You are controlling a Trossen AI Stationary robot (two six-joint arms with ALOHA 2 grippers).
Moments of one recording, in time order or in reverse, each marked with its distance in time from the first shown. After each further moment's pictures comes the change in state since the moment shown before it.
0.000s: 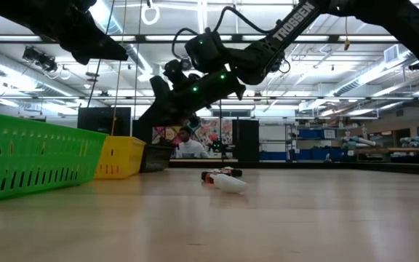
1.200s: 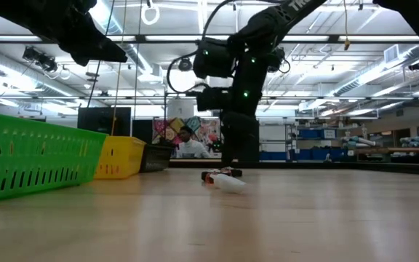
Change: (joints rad) left arm 0.000 0.000 0.000 -0.016 0.000 -0.017; right arm 0.077 -0.150 -0.023 -0.983 0.165 -0.271
